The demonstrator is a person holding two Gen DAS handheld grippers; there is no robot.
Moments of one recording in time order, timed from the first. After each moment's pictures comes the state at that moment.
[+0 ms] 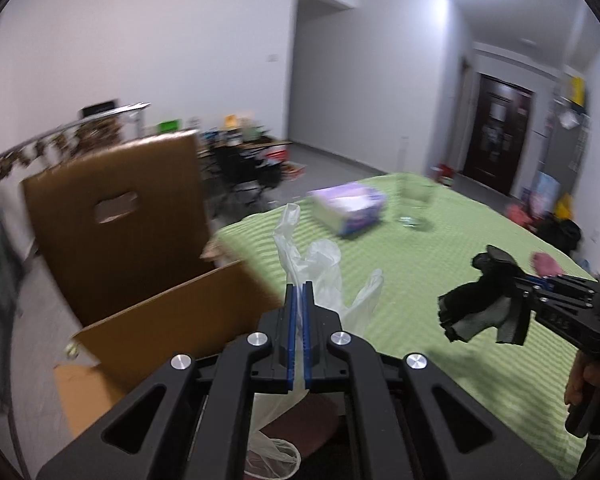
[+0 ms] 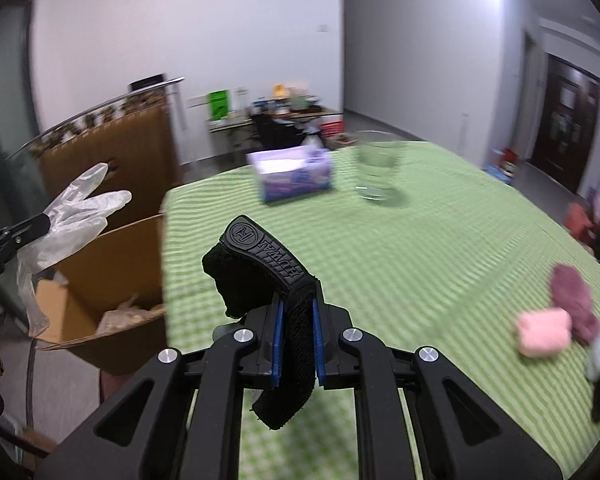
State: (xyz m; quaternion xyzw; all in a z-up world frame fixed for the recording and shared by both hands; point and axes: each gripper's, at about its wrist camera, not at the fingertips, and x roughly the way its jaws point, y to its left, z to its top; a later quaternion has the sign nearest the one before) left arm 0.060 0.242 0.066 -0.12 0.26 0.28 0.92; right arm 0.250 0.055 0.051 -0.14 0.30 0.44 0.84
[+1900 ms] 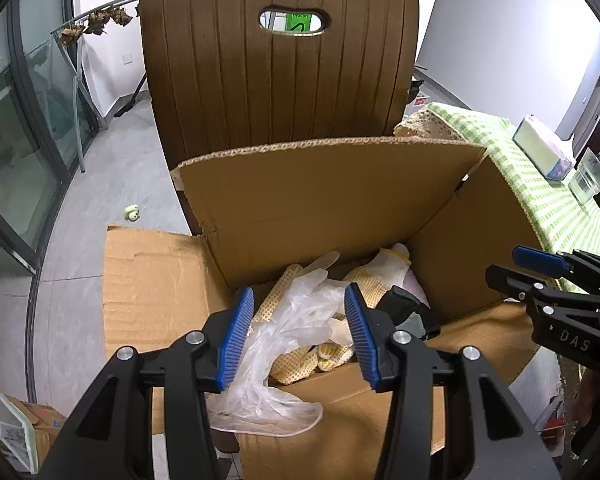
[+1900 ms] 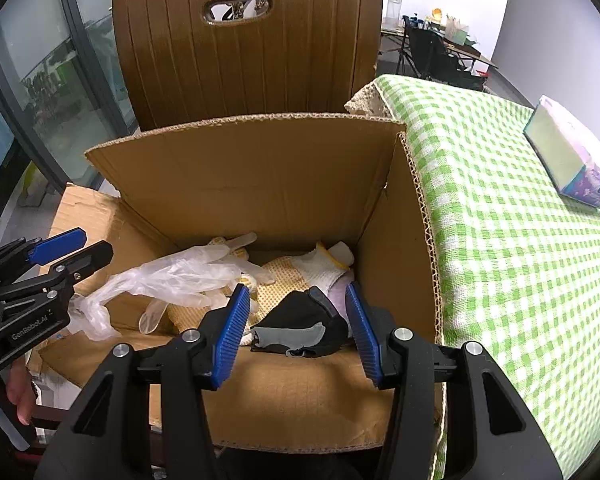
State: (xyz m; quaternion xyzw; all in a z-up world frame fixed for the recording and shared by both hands) left arm -0.019 0.392 -0.087 -0.27 0.37 0.42 0.78; right arm 0.164 0.306 -0.066 -0.30 0.38 0.55 0.68
